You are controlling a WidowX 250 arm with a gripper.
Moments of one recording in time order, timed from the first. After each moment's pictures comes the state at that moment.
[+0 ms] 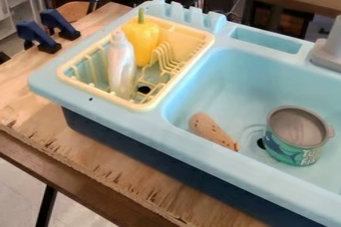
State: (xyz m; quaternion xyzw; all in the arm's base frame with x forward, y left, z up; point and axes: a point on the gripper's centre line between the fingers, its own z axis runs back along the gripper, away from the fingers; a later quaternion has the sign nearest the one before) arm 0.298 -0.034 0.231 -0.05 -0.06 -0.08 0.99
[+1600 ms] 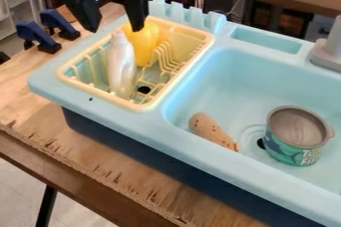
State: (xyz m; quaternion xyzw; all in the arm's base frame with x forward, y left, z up) arm 0.270 0.020 0.197 -0.07 -0.17 0.16 0.97
